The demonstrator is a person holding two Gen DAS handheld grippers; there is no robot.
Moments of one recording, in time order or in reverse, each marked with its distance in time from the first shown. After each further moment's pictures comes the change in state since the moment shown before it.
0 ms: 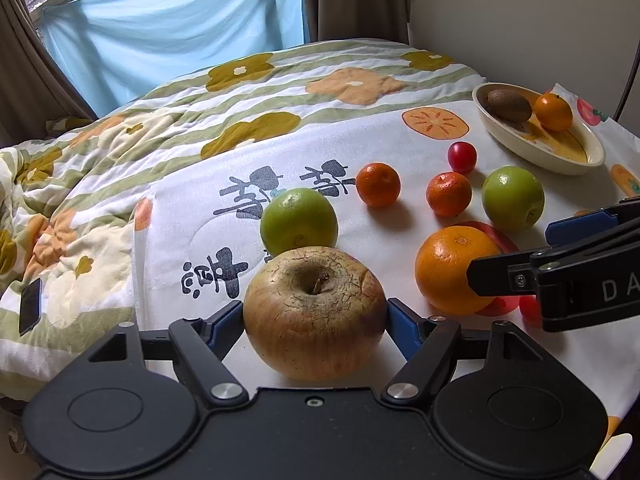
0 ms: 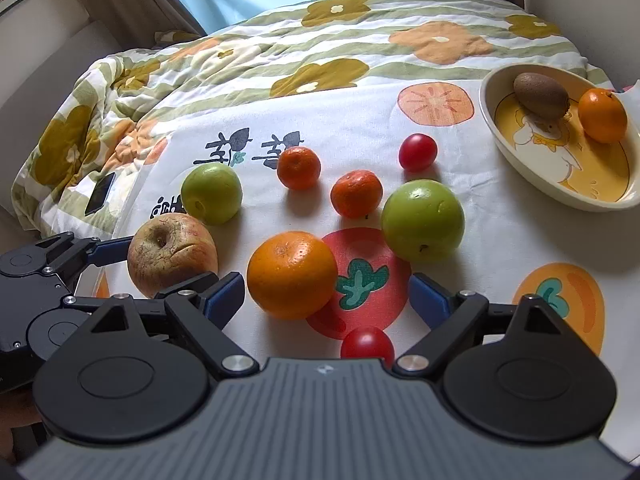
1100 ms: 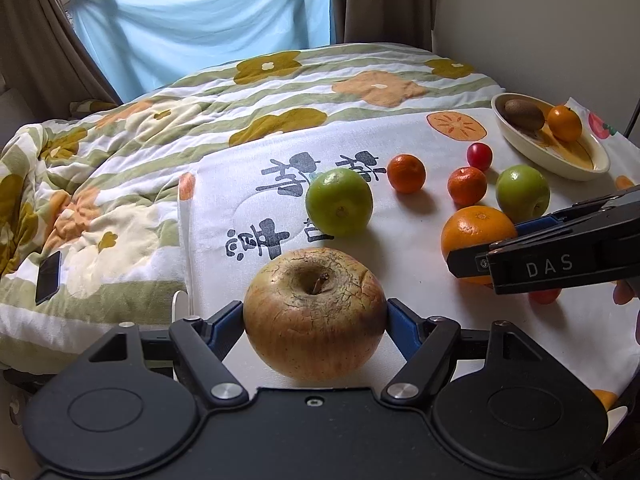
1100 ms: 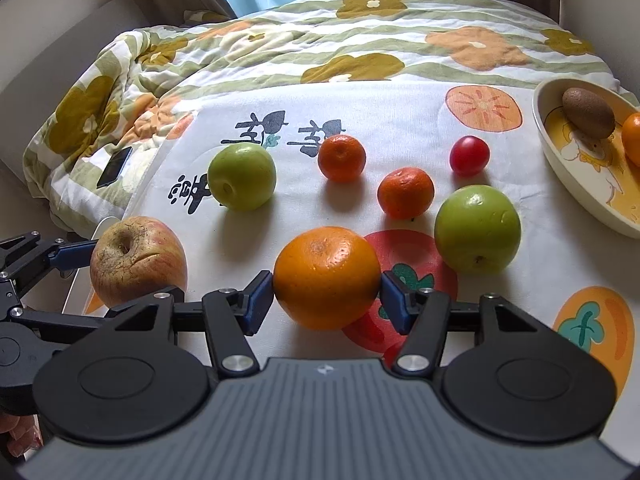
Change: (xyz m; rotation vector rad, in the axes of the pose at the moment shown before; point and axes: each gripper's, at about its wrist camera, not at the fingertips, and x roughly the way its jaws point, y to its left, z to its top) left arm -0.027 0.016 -0.018 -0.075 -0.004 0.036; right arm 0.017 0.022 -0.002 -0.099 0.010 0.038
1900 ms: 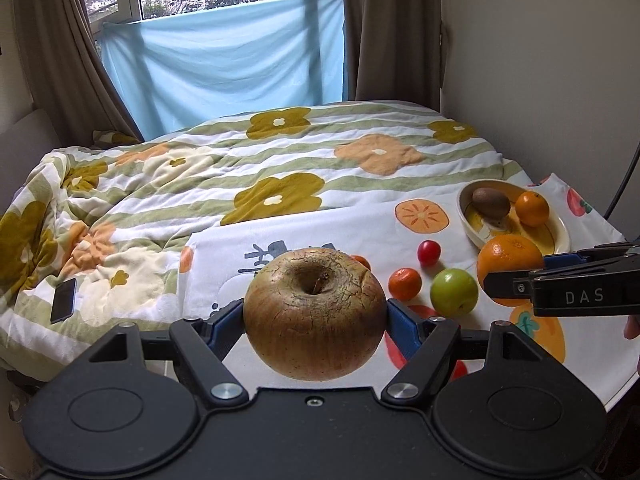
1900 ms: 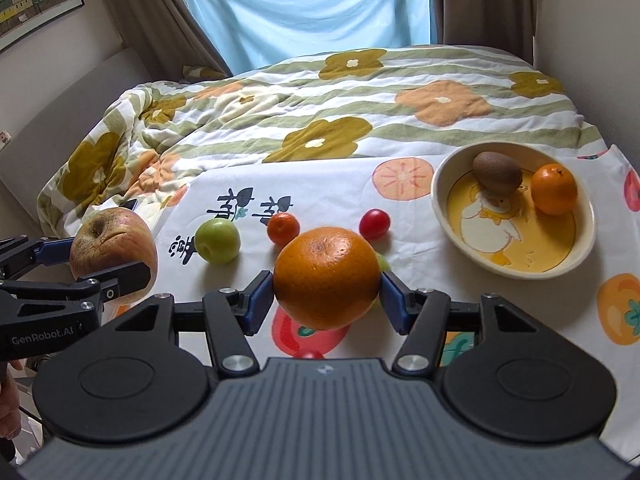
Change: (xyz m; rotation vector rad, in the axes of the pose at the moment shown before) left arm -0.077 -0.054 0.049 -0.083 -0.132 0.036; right arm -0.105 -0.071 0.014 0.014 -0.149 0.005
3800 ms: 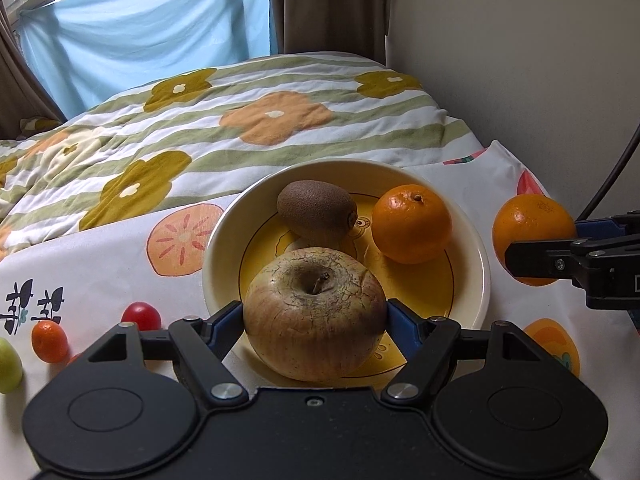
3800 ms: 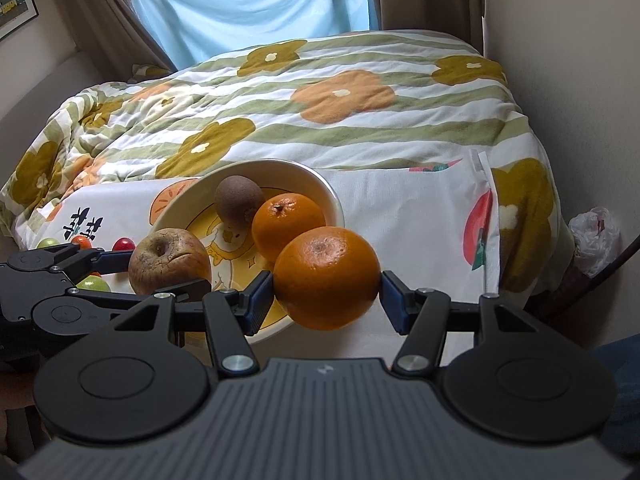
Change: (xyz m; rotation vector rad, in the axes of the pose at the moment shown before) left arm 0.171 -0.251 0.062 0.038 0.146 -0.068; right arm 0.017 -0.274 0.047 0.008 0.055 -0.042
